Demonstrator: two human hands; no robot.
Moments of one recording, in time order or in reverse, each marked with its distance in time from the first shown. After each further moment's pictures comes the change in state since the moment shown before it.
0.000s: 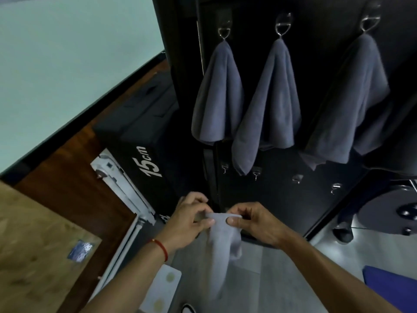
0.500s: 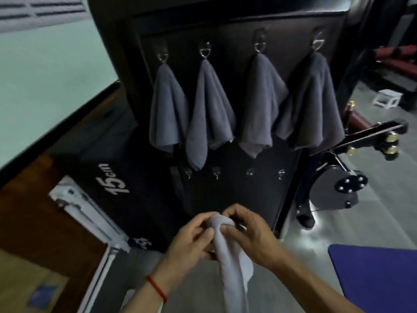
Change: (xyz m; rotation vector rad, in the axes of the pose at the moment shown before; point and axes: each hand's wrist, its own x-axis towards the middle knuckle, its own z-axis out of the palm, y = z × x) left_hand -0.080 0.112 0.056 -0.745 -0.140 -0.070; right_hand -0.135 -0.019 0.026 -0.168 0.444 -0.261
